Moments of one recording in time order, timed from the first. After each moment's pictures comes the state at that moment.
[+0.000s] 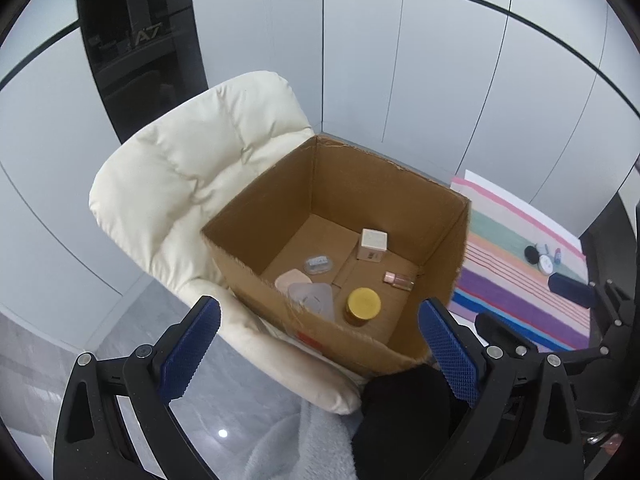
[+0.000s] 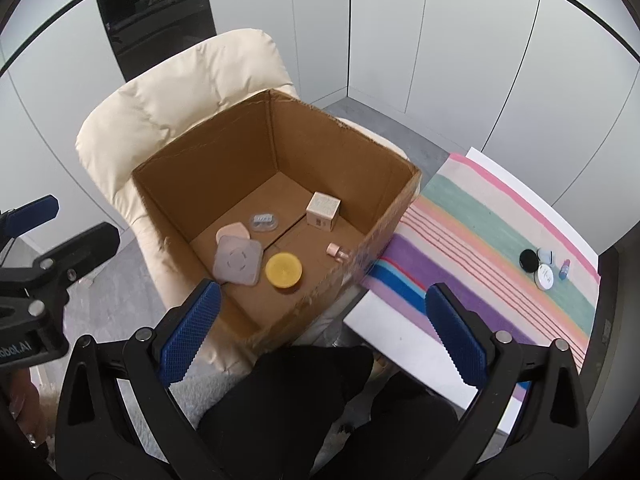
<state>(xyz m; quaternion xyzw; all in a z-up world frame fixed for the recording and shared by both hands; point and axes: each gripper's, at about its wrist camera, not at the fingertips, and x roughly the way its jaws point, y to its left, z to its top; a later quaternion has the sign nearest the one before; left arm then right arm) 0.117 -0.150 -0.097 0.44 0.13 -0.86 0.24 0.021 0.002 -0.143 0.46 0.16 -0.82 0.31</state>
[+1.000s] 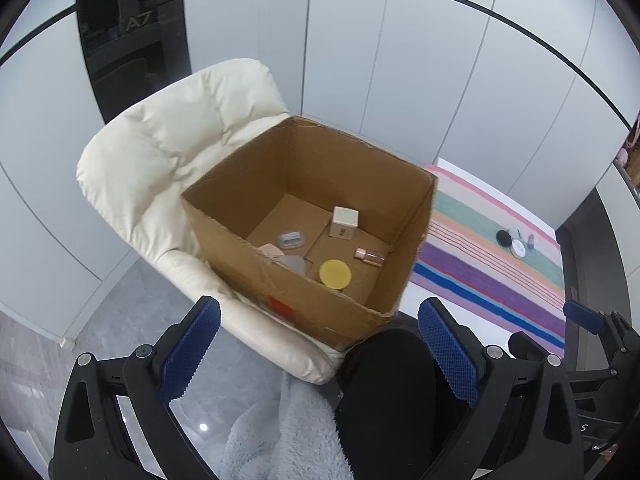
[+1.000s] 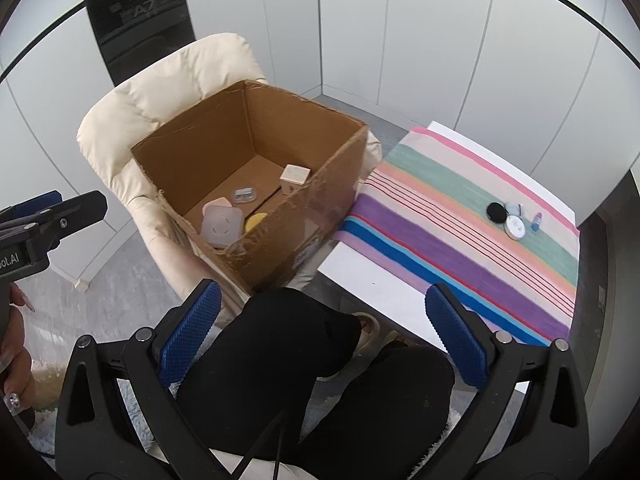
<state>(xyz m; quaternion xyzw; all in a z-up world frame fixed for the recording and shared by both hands) 0.139 -0.120 -0.102 0.44 0.15 -0.86 0.20 0.063 0.086 -0.142 0.46 0.13 -0.84 0.27</state>
